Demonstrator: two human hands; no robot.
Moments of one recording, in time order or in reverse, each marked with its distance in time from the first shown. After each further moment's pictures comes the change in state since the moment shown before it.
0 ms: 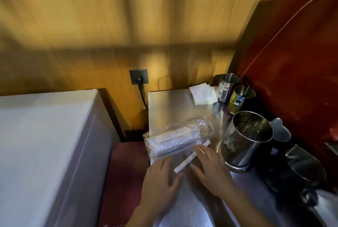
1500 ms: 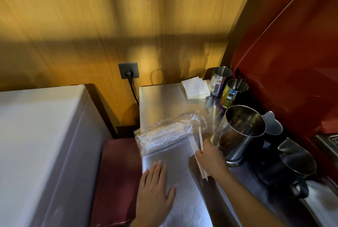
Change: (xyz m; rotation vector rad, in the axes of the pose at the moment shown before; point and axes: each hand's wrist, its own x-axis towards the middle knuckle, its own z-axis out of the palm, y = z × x) left_hand -0.026 -0.009 0.036 0.264 -0.031 0.014; right_hand 0.032 0.016 -0.003 0.128 -0.191 0.547
